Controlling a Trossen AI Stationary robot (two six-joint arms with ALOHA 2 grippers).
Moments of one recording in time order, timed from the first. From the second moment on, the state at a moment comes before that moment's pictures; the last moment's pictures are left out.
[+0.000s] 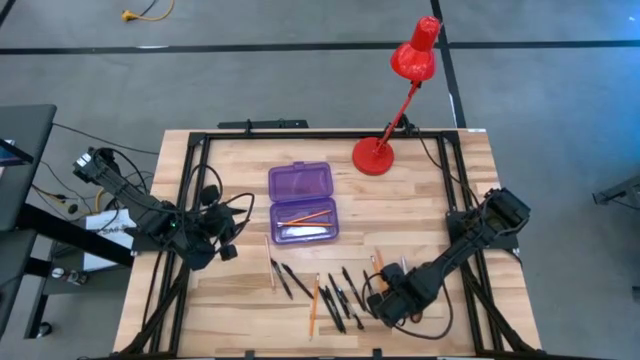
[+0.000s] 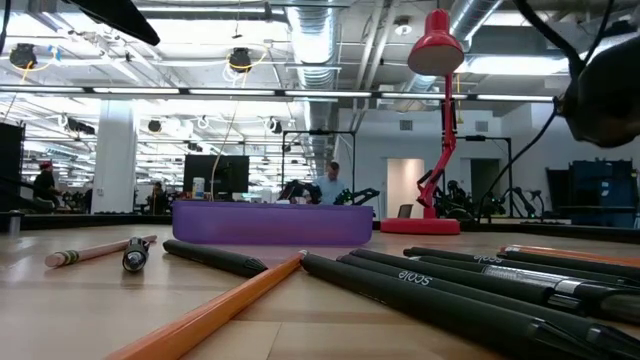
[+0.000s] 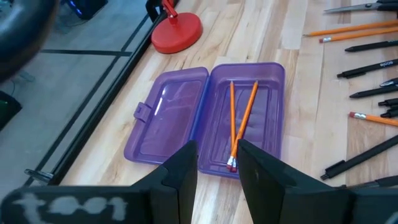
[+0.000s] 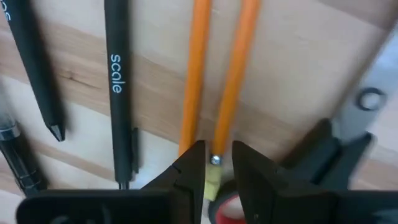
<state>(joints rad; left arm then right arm) -0.64 0.99 0.93 -0.97 -0.88 -0.63 0.70 1.83 1.08 -0.69 -0.02 1.85</state>
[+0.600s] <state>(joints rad) -0.64 0.99 0.93 -0.97 -0.86 -0.64 0.59 1.89 1.07 -0.71 -0.14 1.63</state>
